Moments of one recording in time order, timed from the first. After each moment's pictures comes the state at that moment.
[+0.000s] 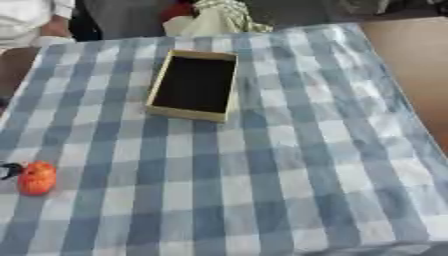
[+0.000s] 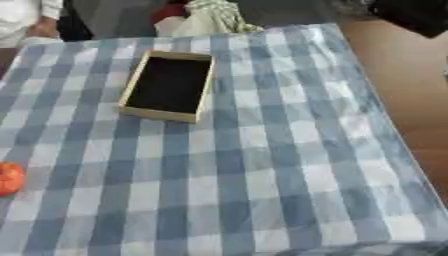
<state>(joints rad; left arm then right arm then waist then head) 0.02 0.96 0.05 -1.99 -0.52 0.36 -0.46 -0.56 -0.62 0.03 -1.94 0.60 0.19 -0.02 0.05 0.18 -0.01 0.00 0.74</state>
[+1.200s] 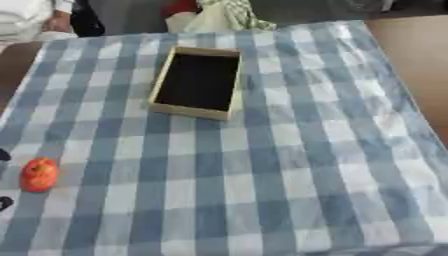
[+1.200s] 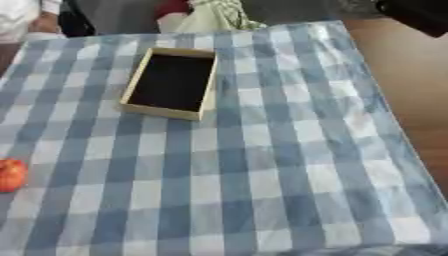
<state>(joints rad) 0.03 0.96 -0.03 -1.82 -0.56 0.36 -0.55 -0.56 -0.62 0.03 -1.92 0.59 0.19 -0.03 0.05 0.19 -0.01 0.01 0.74</state>
